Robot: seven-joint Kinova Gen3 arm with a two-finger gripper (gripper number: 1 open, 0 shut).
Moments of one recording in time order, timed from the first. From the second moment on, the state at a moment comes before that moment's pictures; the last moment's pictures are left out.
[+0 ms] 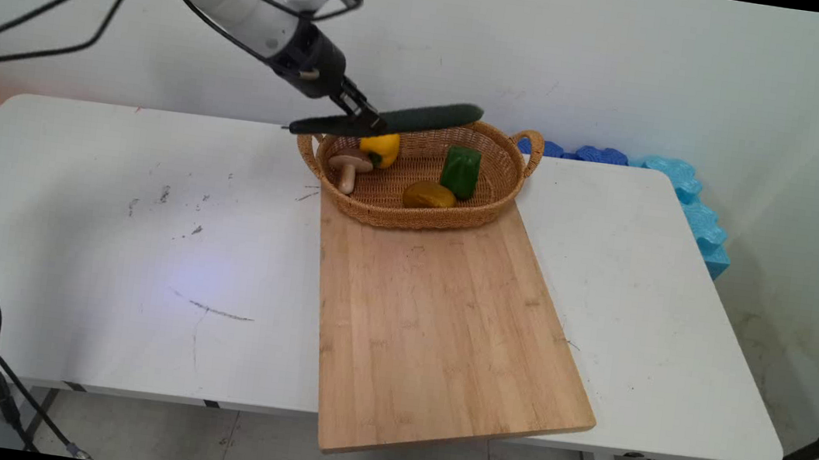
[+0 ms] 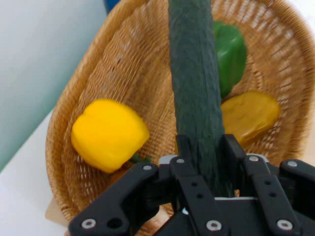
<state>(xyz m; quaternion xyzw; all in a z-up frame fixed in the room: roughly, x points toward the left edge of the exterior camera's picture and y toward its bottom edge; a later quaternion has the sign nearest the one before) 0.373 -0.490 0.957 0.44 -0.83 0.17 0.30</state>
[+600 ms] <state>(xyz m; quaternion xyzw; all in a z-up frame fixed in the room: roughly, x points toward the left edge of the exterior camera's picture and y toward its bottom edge) 0.366 -0.433 1.004 0.35 -0.85 0.17 0.36</state>
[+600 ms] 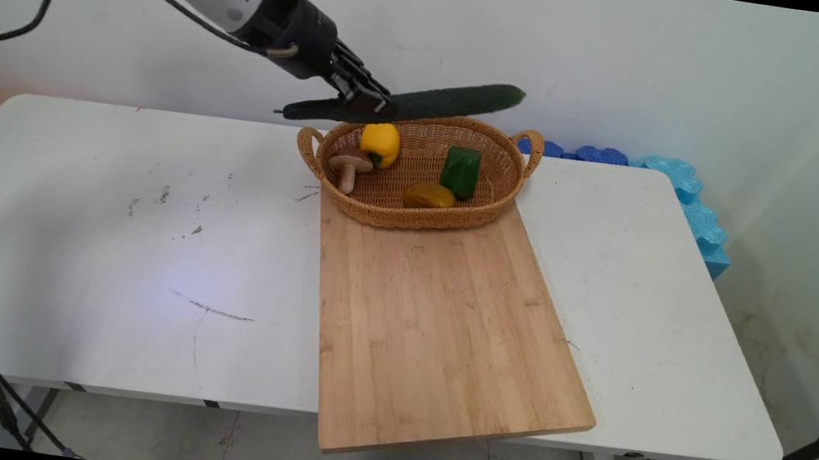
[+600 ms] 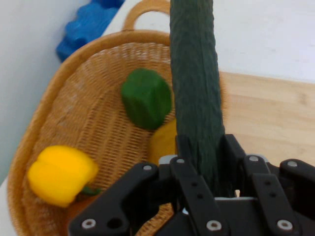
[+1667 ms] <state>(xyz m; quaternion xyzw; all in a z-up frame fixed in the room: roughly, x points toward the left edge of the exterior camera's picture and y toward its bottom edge) 0.336 -0.398 0.934 0.27 -0.89 0.14 0.34</state>
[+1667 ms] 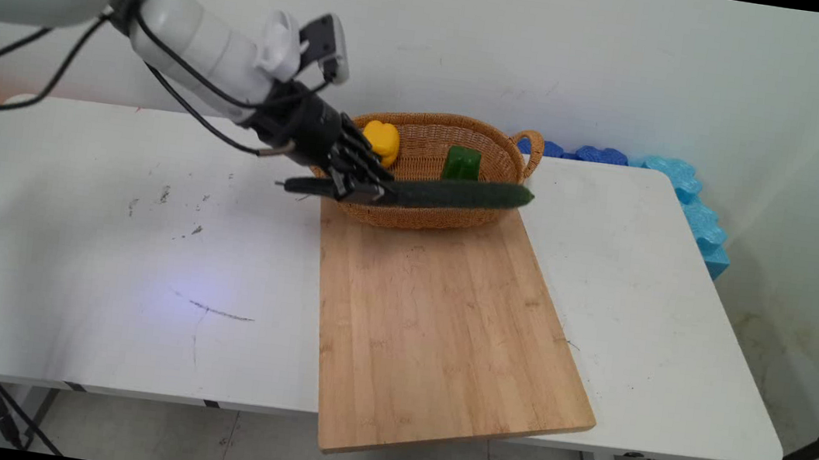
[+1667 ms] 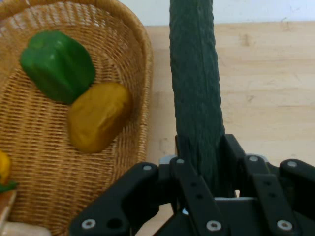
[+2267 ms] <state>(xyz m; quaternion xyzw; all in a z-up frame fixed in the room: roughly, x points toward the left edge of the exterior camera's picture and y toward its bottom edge) 0.316 -0.407 0.878 0.28 -0.89 0.12 0.34</state>
